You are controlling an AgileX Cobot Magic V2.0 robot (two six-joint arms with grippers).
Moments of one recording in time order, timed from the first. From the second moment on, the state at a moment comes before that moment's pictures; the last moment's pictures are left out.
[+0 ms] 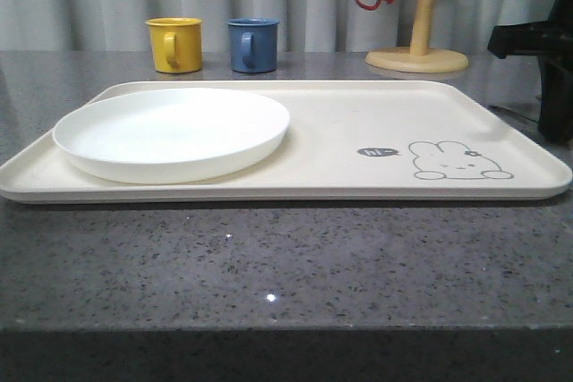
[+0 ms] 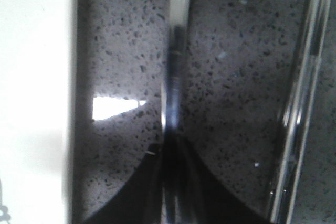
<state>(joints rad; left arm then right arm) -0.62 0.90 -0.89 0.08 0.83 0.00 0.07 1.70 -1.28 0.08 0.96 0.02</state>
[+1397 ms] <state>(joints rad) -0.62 0.90 -0.89 0.08 0.83 0.00 0.47 1.82 -1.48 0.15 0.91 0.40</state>
